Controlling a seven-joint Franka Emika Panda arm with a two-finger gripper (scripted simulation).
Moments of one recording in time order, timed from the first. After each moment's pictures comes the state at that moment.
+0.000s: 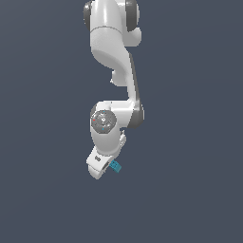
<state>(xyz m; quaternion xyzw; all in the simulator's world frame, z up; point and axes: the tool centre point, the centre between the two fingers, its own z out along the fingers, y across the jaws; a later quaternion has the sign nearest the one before) 0.095 -0.048 0.064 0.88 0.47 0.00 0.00</state>
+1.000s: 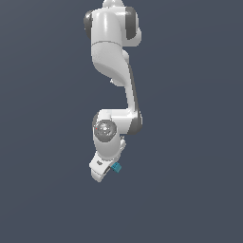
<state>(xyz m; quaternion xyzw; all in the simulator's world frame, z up) 0.095 -0.048 0.022 0.88 0.47 0.00 0.00</state>
